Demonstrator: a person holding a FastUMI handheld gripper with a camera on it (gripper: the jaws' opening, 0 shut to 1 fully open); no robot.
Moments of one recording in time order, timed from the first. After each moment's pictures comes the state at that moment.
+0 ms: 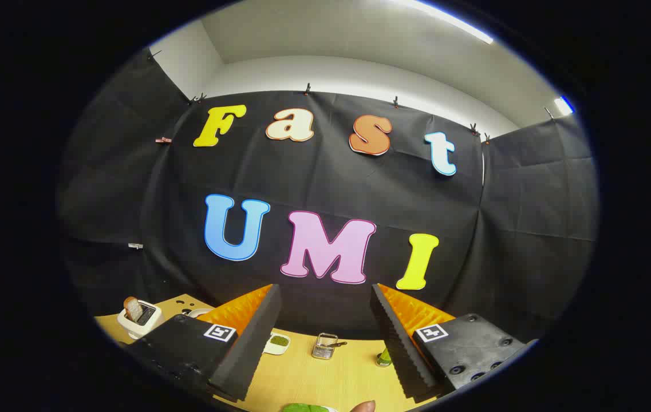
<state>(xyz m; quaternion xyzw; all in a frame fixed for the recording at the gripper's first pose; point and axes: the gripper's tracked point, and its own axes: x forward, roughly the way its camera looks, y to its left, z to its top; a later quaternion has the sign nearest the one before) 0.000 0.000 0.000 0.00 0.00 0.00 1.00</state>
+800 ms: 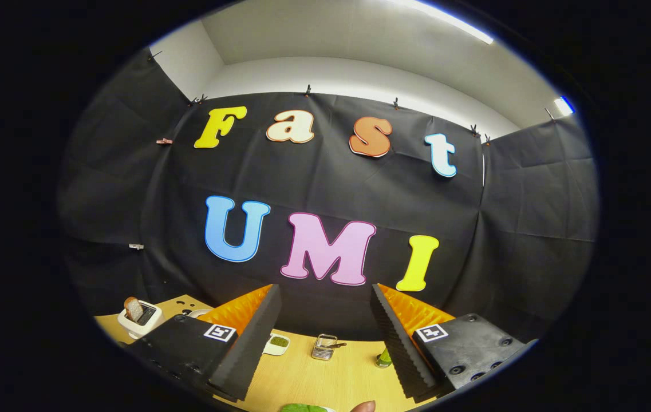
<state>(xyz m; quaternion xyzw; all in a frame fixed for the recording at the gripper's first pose) -0.001 -0.004 0.008 0.00 0.00 0.00 1.00</state>
